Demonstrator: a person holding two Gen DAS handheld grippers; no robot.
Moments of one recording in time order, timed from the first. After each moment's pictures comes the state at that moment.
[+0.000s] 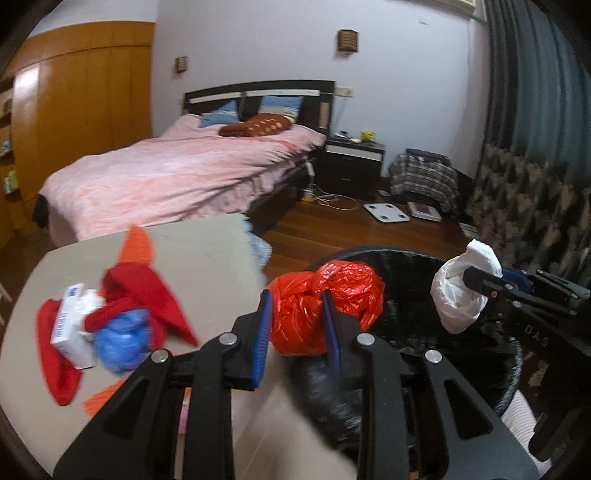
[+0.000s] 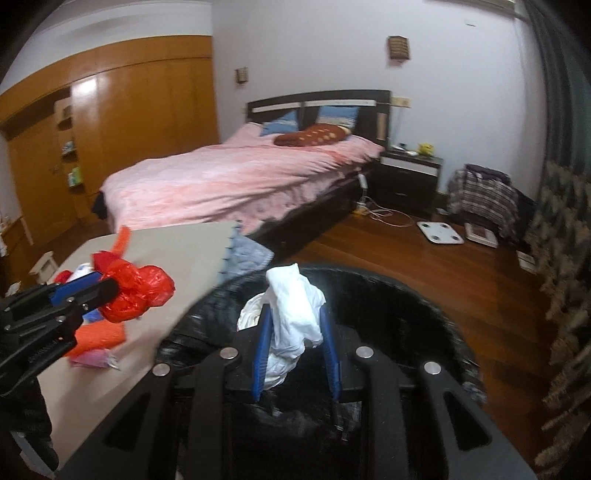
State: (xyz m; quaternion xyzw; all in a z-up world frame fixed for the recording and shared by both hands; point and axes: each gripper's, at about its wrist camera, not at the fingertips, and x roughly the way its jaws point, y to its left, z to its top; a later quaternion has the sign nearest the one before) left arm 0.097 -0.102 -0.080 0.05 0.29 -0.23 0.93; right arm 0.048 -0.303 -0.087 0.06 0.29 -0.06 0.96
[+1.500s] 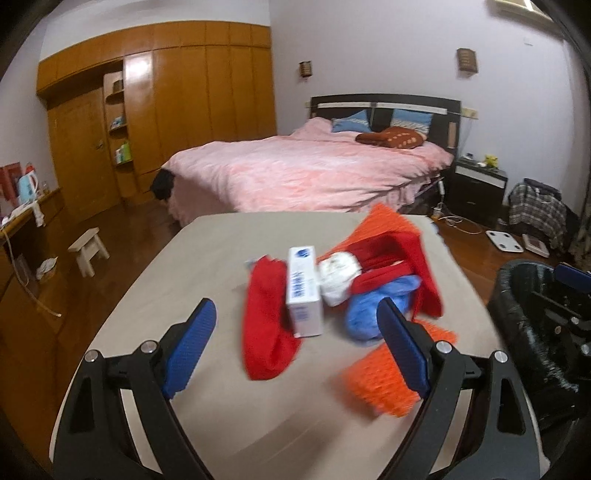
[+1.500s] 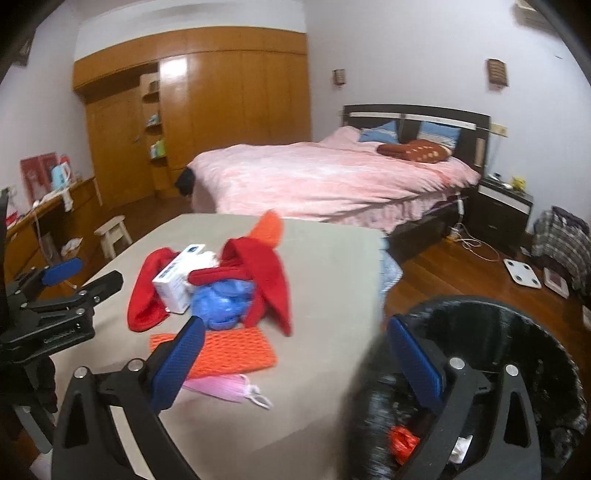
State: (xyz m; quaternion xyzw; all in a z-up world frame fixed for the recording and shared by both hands) left arm 0.087 0.123 -0.079 0.02 0.27 0.02 0.96; right arm 0.094 -0.114 -0.093 0.00 0.27 0.12 0.96
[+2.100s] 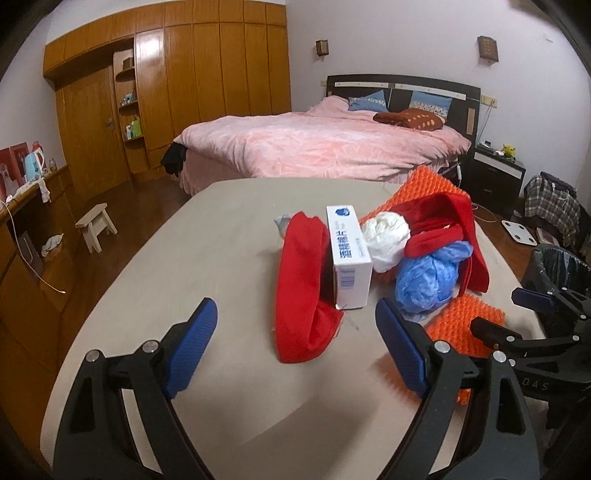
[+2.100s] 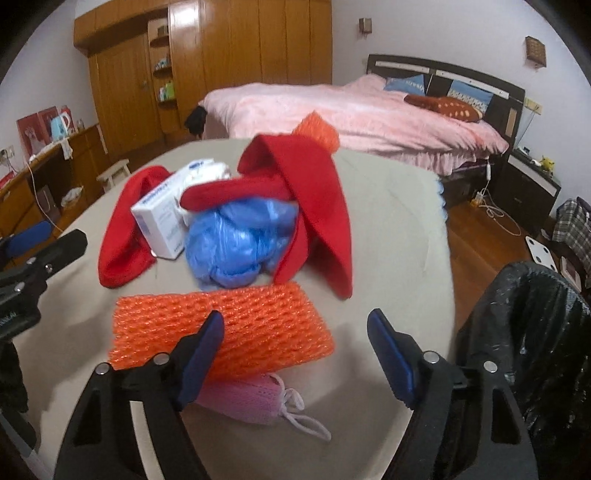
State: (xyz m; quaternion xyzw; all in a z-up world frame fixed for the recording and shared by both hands) left arm 0.104 0.151 -0.120 0.01 0.31 0.05 0.95; right arm 0.149 -0.064 -0.166 -0.04 0.38 0.14 0.91
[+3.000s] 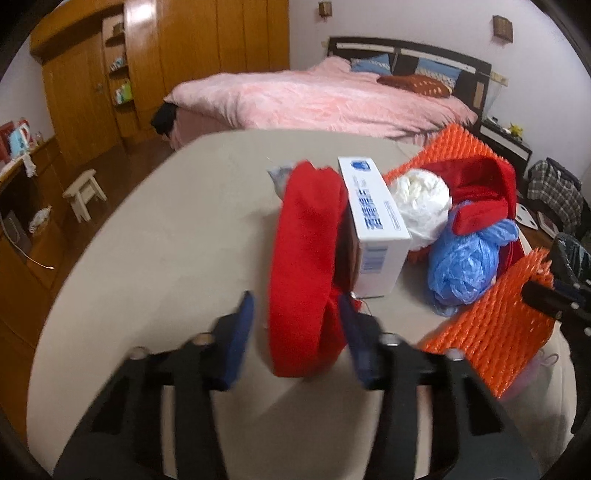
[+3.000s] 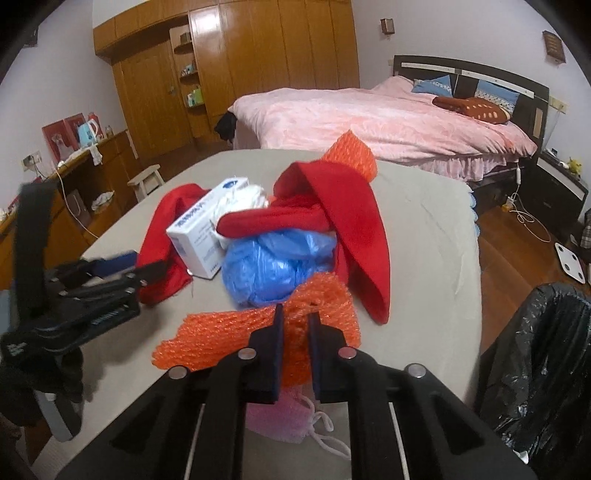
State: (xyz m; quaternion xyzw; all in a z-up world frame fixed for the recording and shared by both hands) left arm 0.156 0.164 -0.155 -0.01 0.40 0.03 0.92; right arm 0.153 -0.059 -0.147 -0.01 0.37 0.21 0.91
